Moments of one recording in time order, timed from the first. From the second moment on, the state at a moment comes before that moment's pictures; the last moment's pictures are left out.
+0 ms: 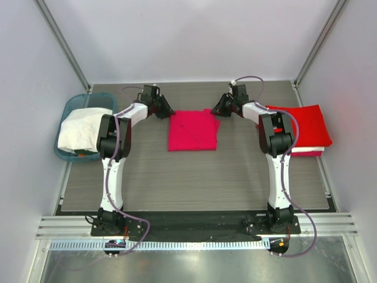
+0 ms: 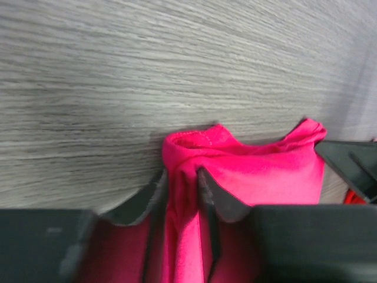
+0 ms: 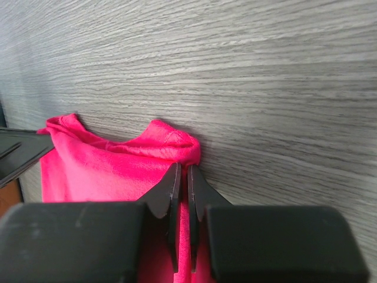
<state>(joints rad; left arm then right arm) -0.23 2.31 1.72 -0.19 0.30 -0.70 0.20 2.34 1.69 -0.08 -0.40 0.59</state>
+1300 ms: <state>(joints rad) -0.72 1.60 1.42 0.00 -0.05 -0.57 0.00 1.23 1.27 -0.24 -0.16 0.60</state>
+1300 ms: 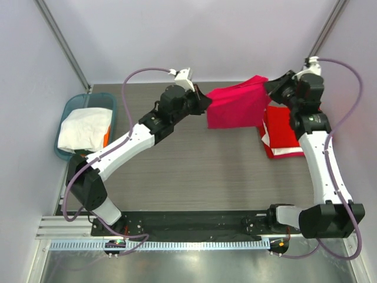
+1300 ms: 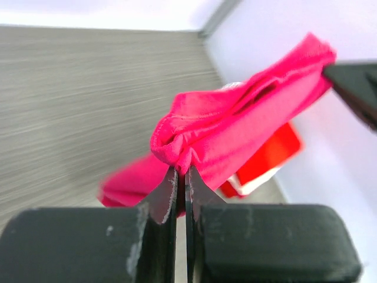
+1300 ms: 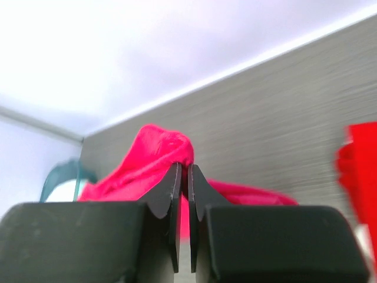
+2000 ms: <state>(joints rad) -1.22 2.15 2.05 0.13 -0.38 -0.40 -0.49 1.30 1.65 -0.80 0.20 0.41</state>
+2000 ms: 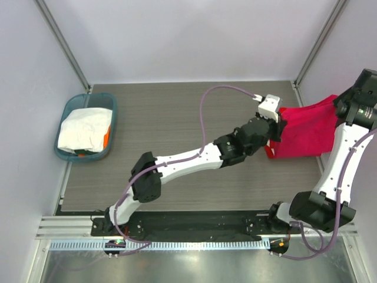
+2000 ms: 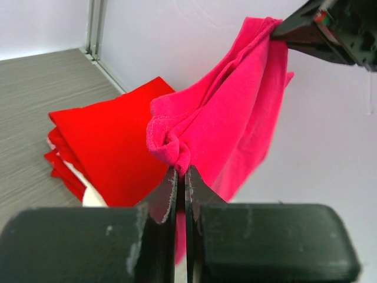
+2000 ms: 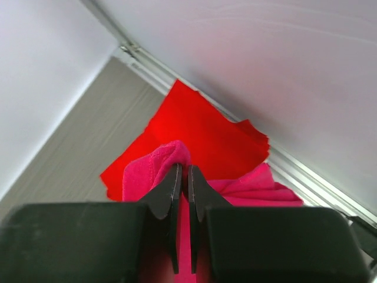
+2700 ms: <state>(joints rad) -1.16 2.44 2.38 0.14 -0.42 -0.48 -0.59 1.56 1.76 -0.81 0.12 0.39</state>
